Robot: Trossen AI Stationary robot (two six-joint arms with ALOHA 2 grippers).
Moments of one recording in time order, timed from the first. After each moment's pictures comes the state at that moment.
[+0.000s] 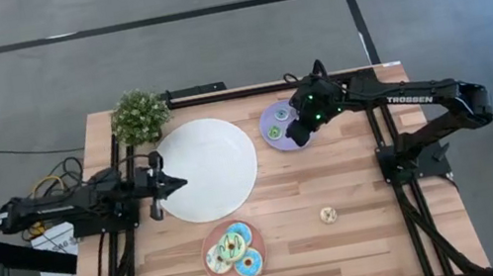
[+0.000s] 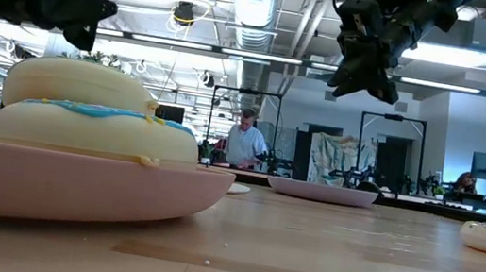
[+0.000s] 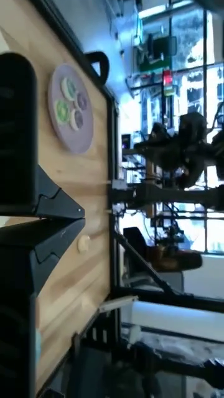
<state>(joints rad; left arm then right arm) 0.06 0.21 0.02 0.27 0.09 0.00 -0.38 1.31 1.02 -0.58 -0.27 0.49</state>
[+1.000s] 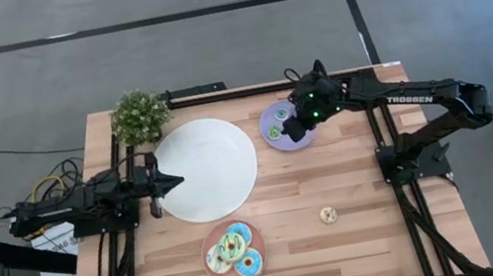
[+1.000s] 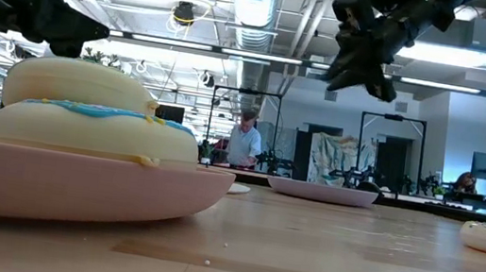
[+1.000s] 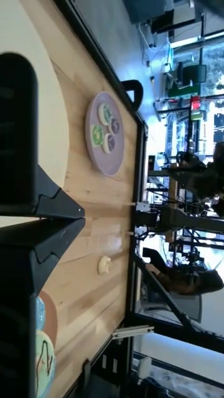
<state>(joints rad) 0.06 0.02 0.03 -0.02 -0.02 -0.05 -0.38 1.31 1.02 -0.54 -0.26 0.60</state>
